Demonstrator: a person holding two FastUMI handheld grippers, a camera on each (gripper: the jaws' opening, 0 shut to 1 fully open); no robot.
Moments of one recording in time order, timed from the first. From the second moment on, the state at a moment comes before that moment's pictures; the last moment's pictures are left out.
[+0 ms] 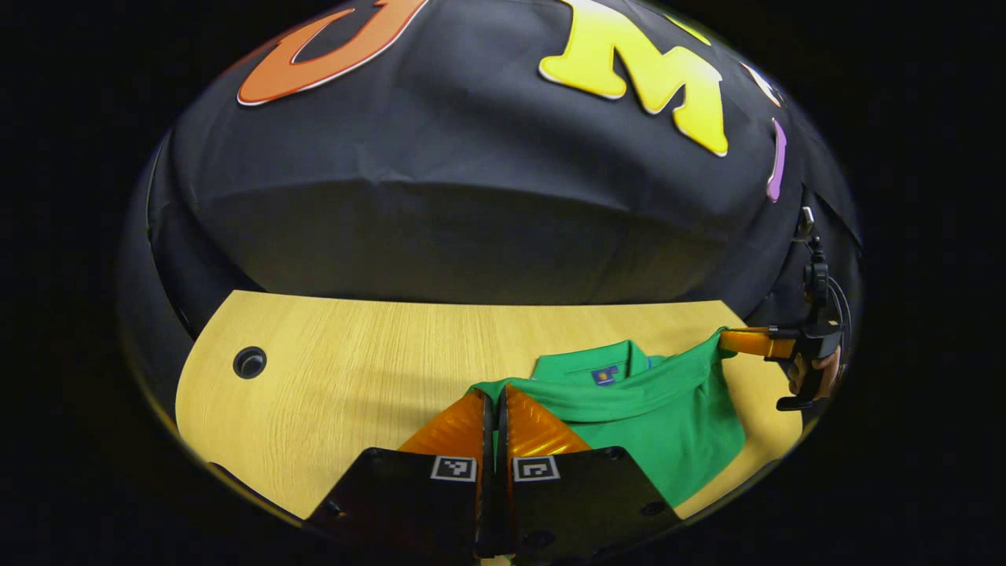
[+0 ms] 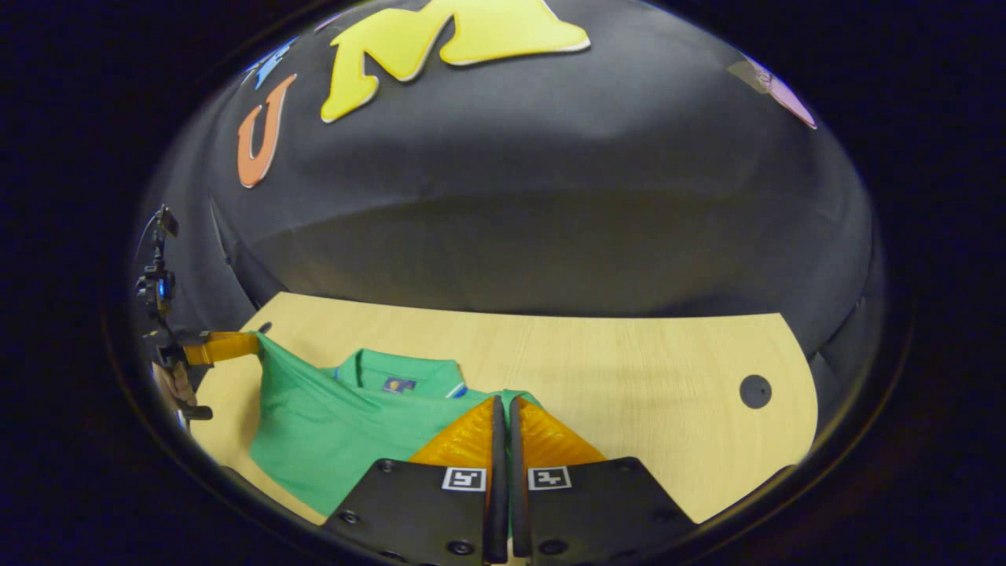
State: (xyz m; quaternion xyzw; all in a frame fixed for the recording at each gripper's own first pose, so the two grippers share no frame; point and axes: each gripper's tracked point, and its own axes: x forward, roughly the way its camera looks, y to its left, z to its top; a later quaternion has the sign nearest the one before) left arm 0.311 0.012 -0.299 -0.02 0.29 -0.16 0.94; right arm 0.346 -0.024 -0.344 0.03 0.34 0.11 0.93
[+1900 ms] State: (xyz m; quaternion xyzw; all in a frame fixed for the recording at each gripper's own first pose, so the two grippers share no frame) left arm -0.001 0.008 0.075 -0.02 0.00 -0.05 1.00; right arm 0.038 0.009 0.013 0.01 0.03 0.00 1.00
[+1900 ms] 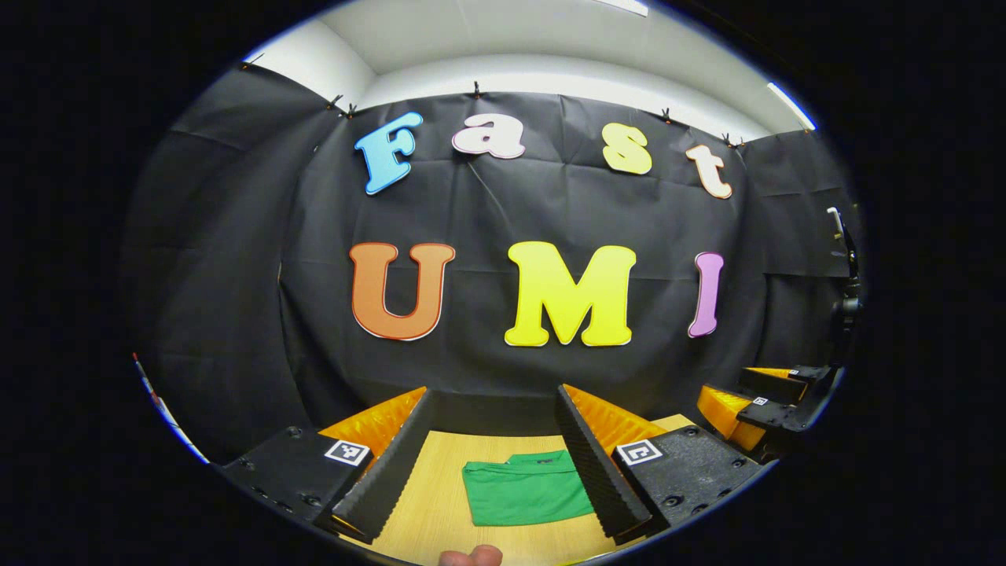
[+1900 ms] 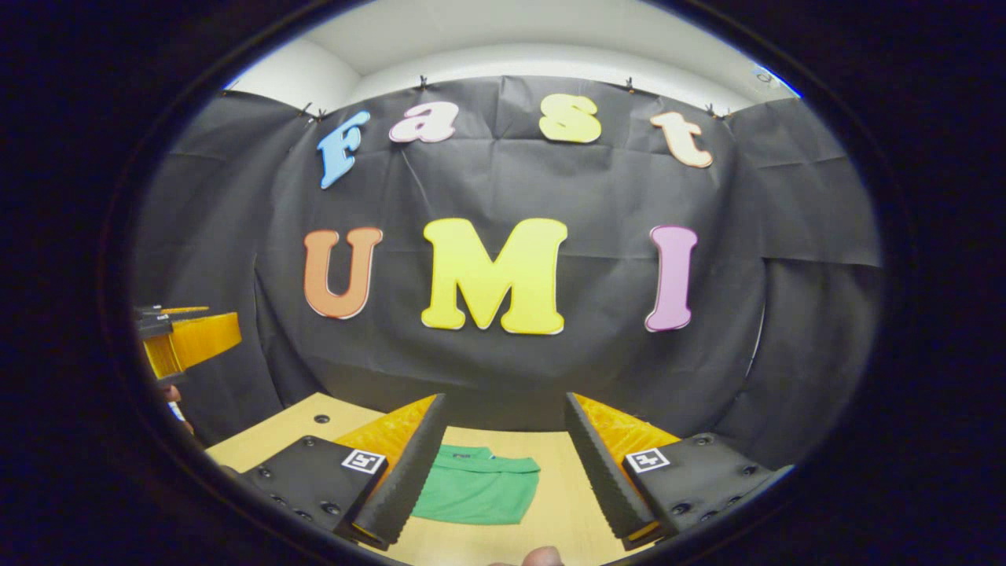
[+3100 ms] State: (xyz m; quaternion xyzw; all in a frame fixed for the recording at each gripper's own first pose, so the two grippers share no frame) left arm -0.048 -0.003 0.059 0.00 0.00 -0.06 1.00; right arm -0.034 0.013 -0.002 0.04 0.03 -0.01 1.00
